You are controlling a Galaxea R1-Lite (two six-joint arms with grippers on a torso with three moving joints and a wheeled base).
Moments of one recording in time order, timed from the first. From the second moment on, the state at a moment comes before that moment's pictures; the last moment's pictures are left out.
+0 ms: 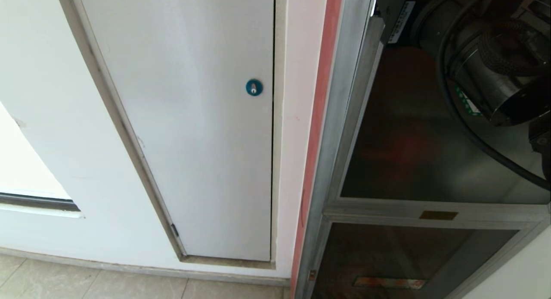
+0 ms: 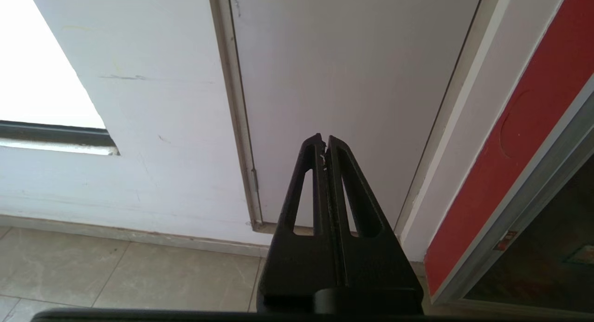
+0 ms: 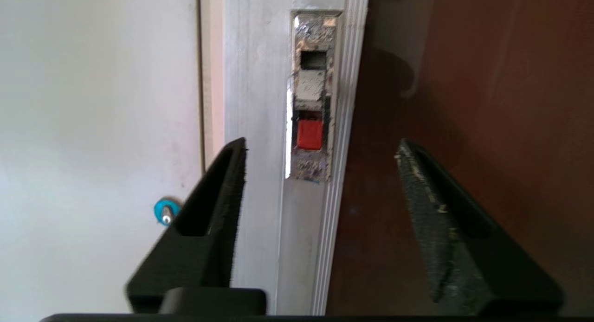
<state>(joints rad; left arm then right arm) 0.01 0.00 0.00 -0.07 0.02 -0.02 0.66 1.61 -1.26 -0.92 -0.51 -0.38</state>
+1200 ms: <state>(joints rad) 0.01 0.00 0.00 -0.07 0.02 -0.02 0.63 1.71 -1.41 -0.91 -0.52 -0.39</state>
